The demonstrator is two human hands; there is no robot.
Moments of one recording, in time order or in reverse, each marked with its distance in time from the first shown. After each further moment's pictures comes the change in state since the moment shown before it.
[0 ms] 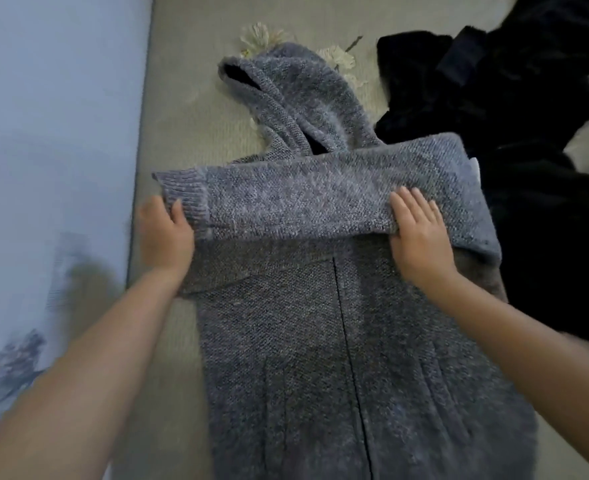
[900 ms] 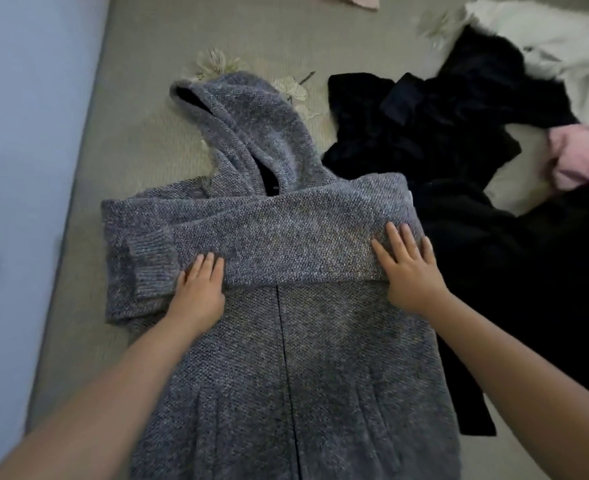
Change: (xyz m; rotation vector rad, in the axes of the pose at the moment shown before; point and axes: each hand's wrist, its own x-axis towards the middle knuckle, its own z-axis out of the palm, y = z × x) left_hand -0.075 0.037 0.071 0.507 -0.844 0.285; right_hand -0.007 0.089 -0.027 -0.519 -0.521 0.038
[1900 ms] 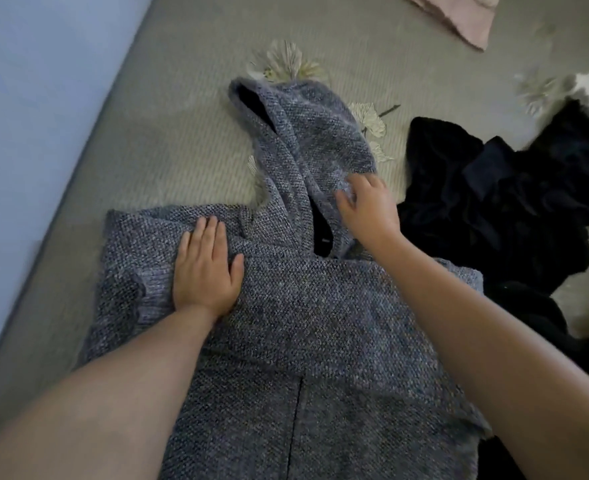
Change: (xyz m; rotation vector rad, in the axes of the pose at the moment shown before) left_hand 0.113 -0.036 -0.020 -0.241 0.476 -0.166; right_hand 0.214 -0.103 -0.130 0.476 0.428 -0.108
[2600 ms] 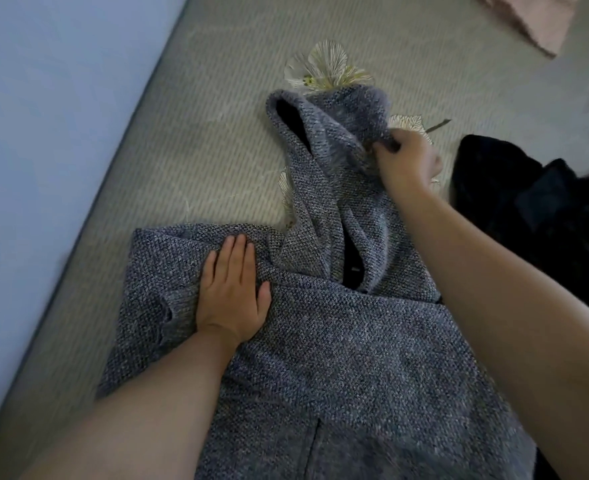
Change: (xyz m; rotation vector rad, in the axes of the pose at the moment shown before) left_hand 0.007 0.002 -0.002 0.104 -0.086 0.018; right_hand 0.105 -0.020 -0.006 0.167 0.159 0.263
